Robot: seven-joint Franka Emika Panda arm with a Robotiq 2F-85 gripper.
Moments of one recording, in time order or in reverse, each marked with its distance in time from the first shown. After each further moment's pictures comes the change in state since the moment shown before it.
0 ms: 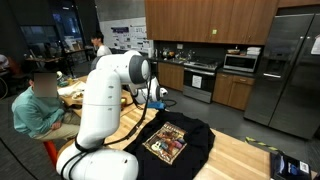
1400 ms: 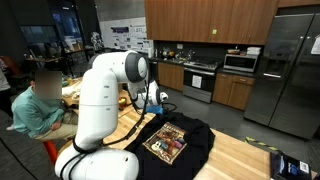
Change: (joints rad) arm 0.058 -0.035 -0.078 -0.102 -0.069 0.004 0.153
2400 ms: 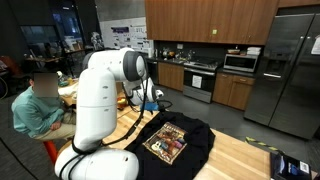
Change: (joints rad) arm 0.003 -0.044 0.058 0.001 -0.001 -0.072 0.003
